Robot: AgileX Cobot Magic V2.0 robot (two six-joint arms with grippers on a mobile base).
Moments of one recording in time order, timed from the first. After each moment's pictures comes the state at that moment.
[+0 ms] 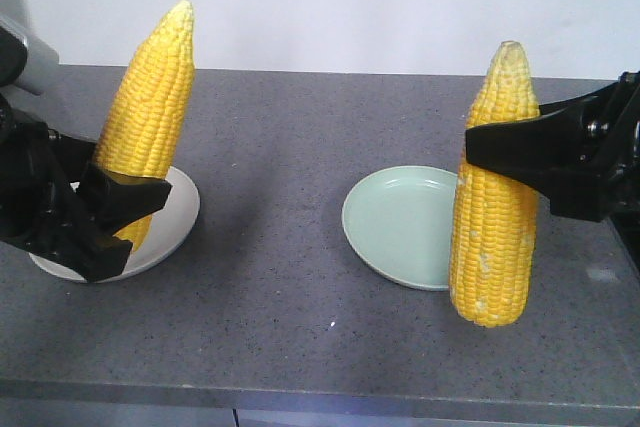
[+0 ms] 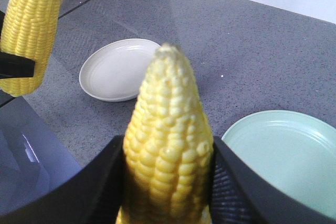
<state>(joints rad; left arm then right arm) -0.47 1.04 -1.03 -0.20 0.71 0.31 0.21 0.98 -1.09 0.74 0.87 -0.61</state>
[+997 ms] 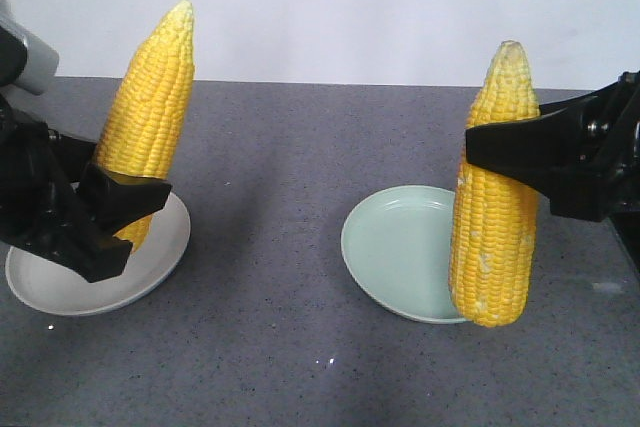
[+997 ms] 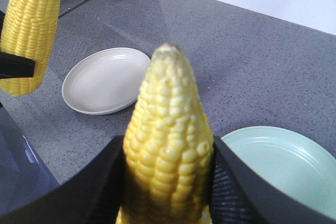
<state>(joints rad) -0.47 1.04 -1.03 -0.20 0.71 0.31 0.21 0.98 -1.09 0.74 0.87 -0.61</state>
